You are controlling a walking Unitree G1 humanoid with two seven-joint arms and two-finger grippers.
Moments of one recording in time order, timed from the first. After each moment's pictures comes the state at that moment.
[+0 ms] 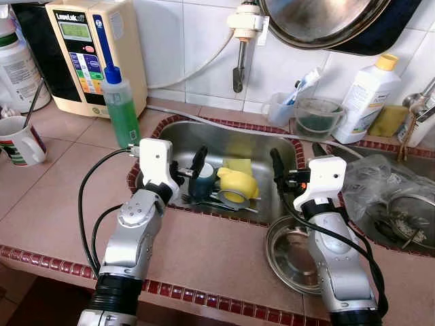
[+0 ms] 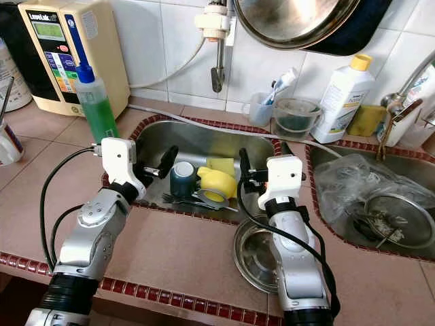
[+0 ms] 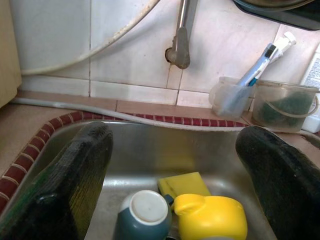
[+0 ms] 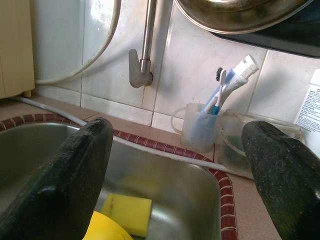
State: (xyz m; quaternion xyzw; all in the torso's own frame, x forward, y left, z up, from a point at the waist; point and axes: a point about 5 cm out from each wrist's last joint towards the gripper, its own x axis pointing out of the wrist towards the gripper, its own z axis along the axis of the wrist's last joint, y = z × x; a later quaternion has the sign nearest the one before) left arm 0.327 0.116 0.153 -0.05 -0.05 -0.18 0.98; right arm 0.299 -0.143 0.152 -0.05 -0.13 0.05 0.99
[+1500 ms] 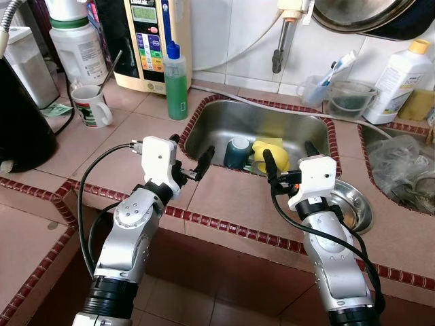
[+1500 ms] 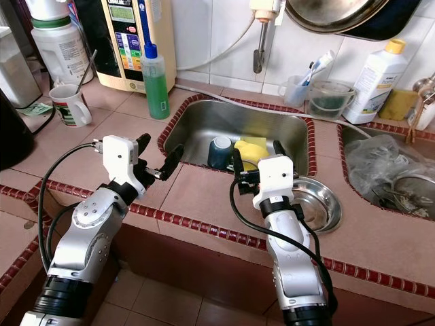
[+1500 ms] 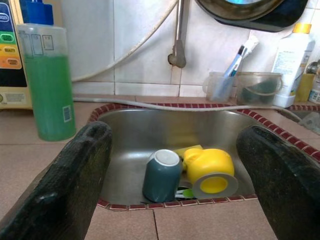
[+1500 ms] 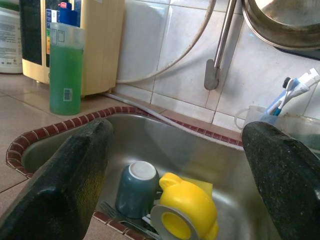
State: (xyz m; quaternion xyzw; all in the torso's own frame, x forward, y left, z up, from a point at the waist) left arm 0.320 0.112 0.164 -0.02 -0.08 -0.23 0.97; right arm 0.300 -0.134 0.151 -0.07 -0.14 0.08 0.99
